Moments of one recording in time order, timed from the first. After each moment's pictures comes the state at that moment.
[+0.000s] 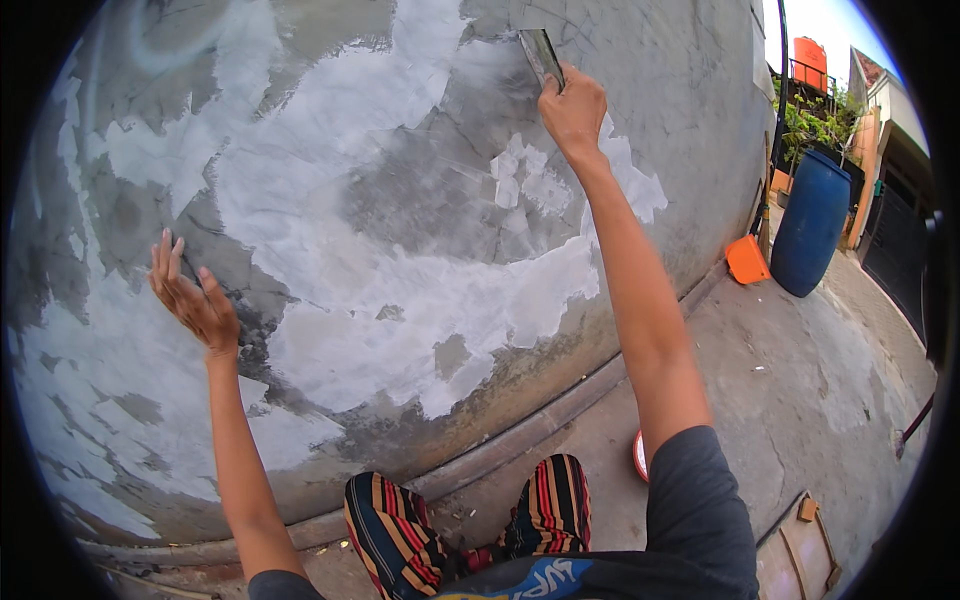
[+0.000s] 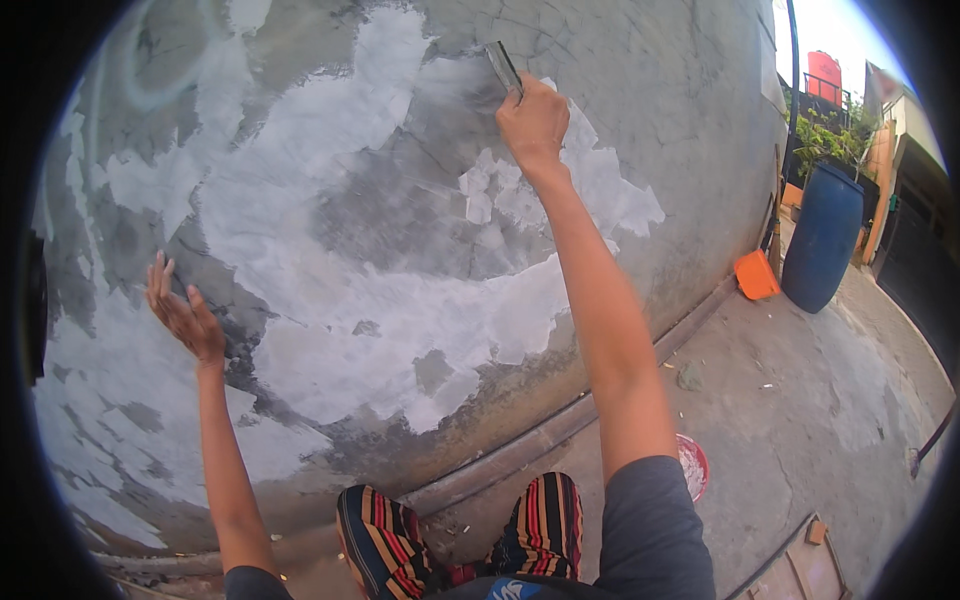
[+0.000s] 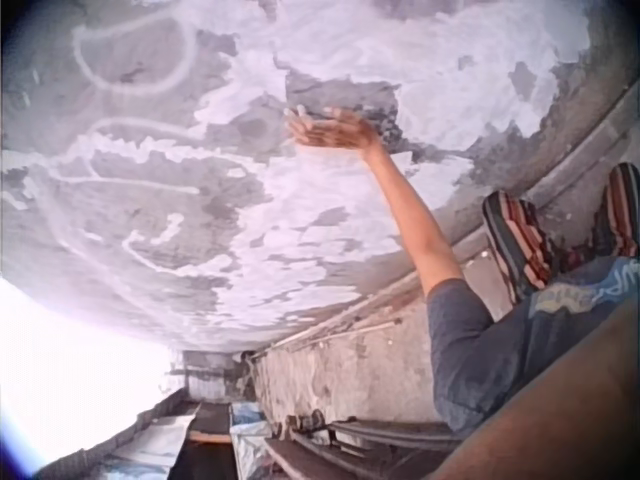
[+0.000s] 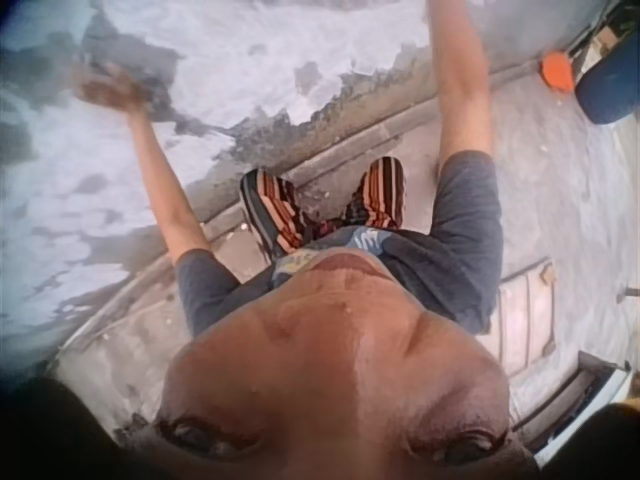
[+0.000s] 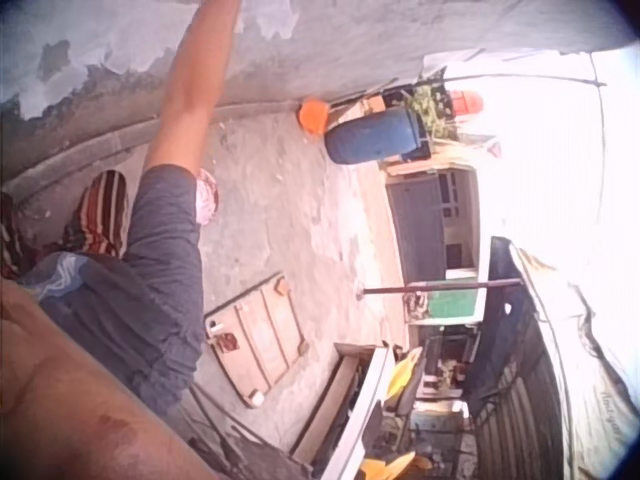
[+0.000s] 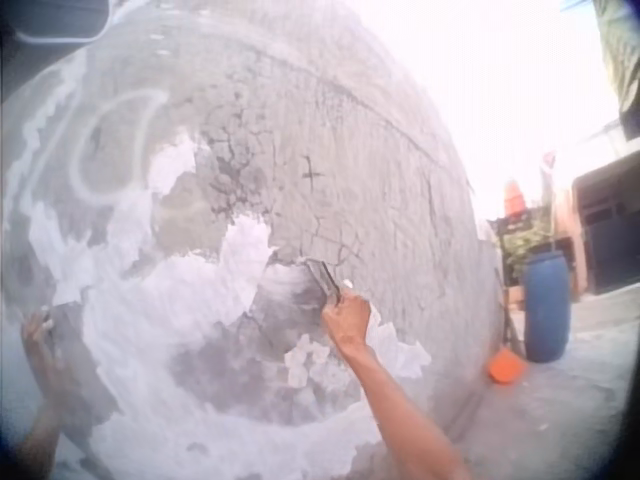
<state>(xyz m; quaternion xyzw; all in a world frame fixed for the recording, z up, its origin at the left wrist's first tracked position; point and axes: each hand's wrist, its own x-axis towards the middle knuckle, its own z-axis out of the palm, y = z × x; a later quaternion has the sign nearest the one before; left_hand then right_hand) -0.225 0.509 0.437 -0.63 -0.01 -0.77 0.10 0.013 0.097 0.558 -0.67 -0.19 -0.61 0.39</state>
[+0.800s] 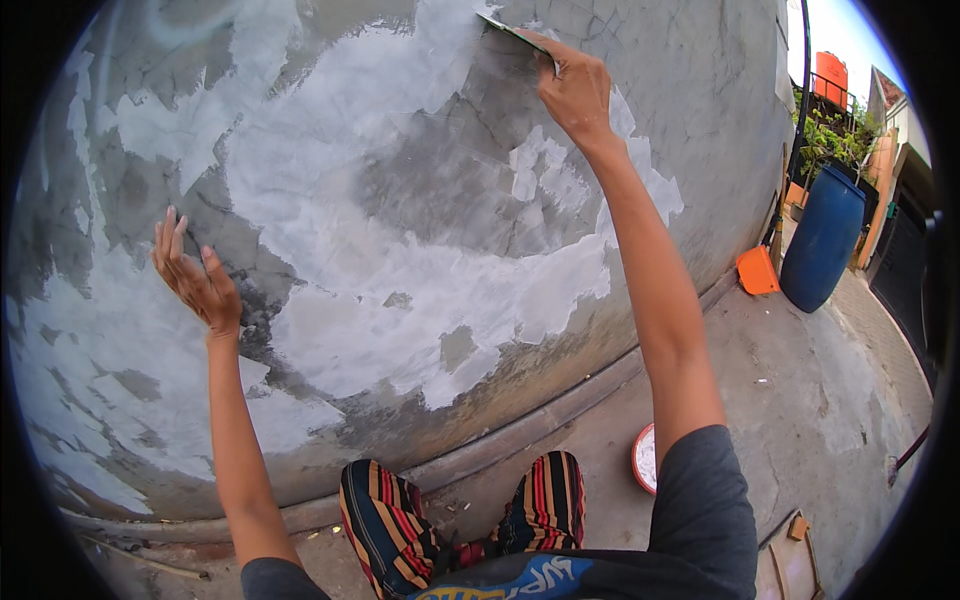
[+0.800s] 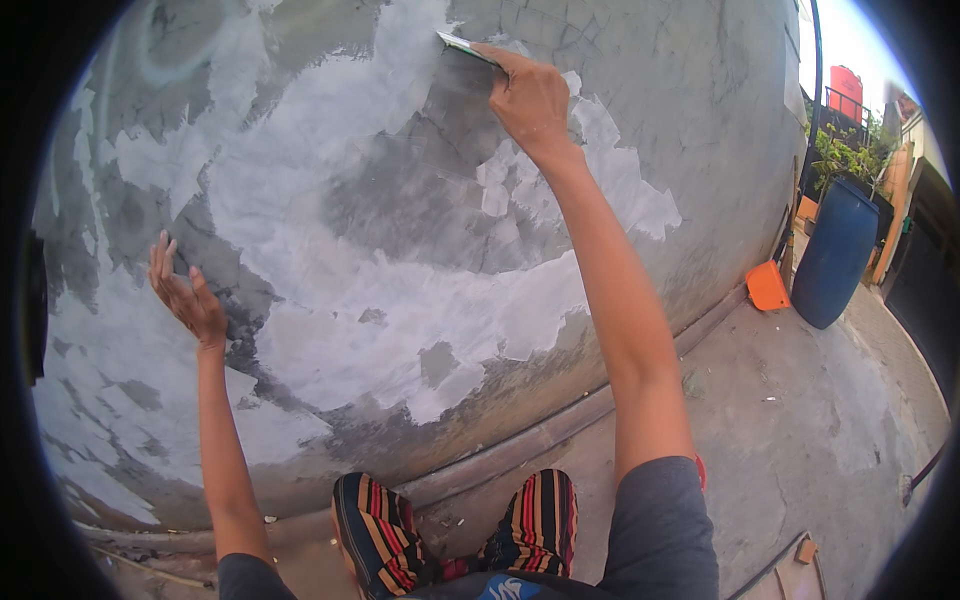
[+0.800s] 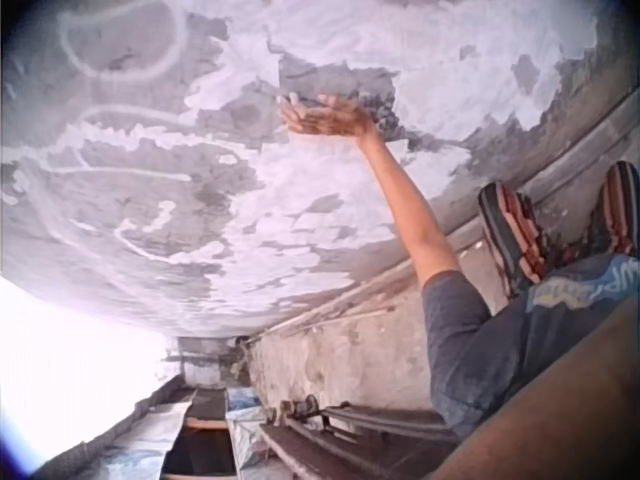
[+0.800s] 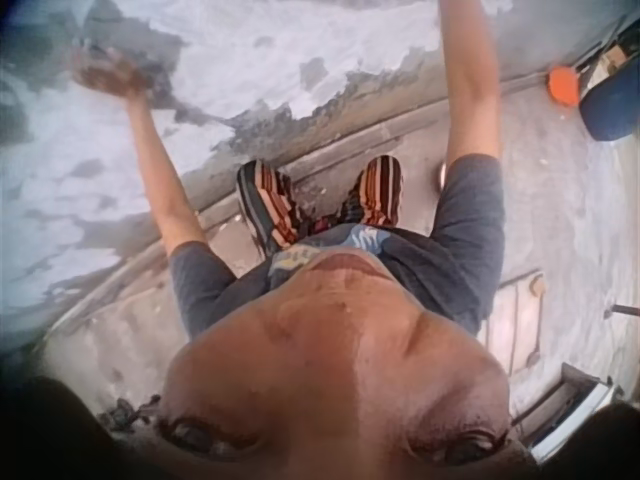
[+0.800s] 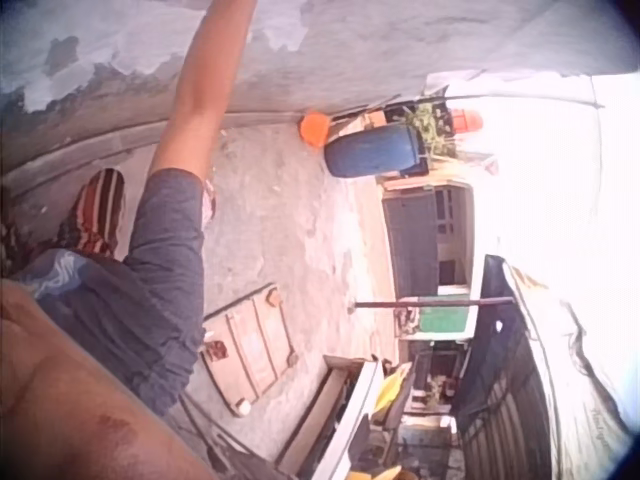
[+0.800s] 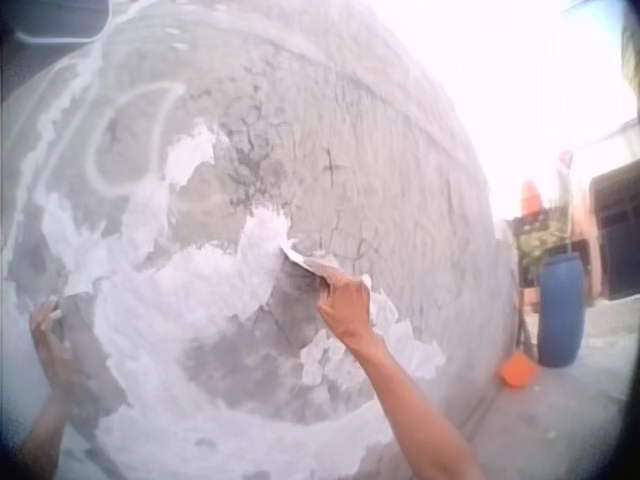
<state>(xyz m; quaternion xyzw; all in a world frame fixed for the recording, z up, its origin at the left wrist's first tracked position) -0.222 0.513 0.441 -0.62 -0.01 -0.78 0.10 -0.010 0.115 0.576 -0.62 -0.35 -0.62 0.31</state>
